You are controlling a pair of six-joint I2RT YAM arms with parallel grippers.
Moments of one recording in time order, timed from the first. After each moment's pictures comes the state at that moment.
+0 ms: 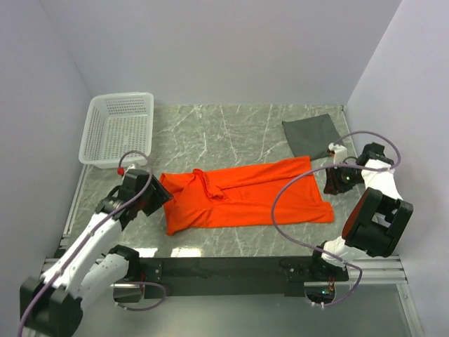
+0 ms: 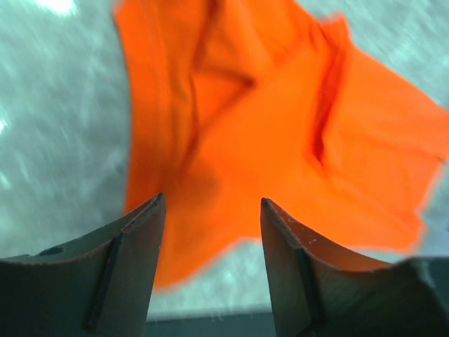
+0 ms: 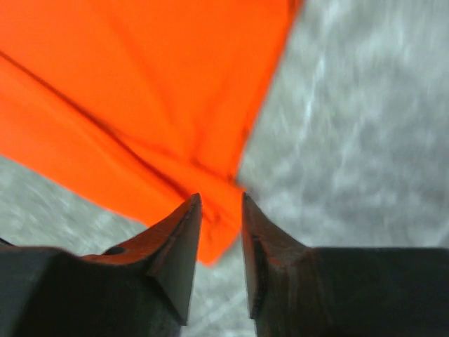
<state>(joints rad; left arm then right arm) -0.32 0.78 0.58 -0.63 0.01 -0.96 -0.50 1.47 0.99 -0.90 -0.50 -0.87</state>
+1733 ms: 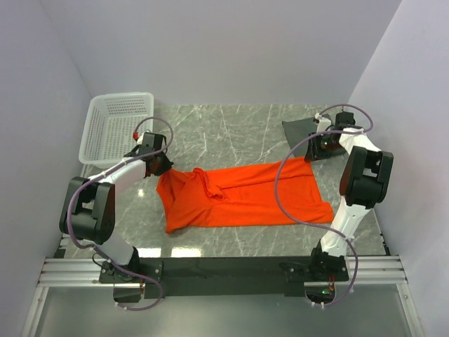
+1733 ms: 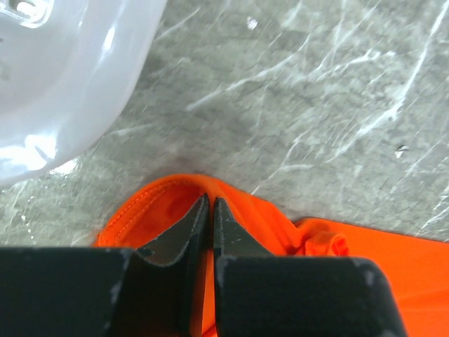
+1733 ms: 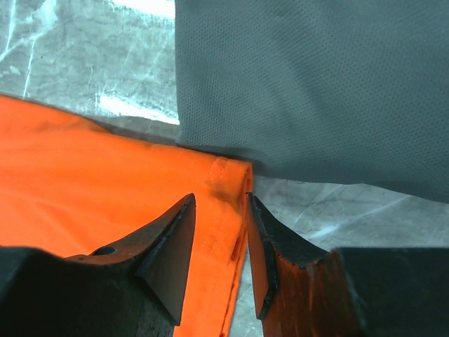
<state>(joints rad) -0.22 1.59 0.94 -0.24 -0.14 -0.77 -0.24 1.99 1.44 -0.65 -0.47 -0.35</state>
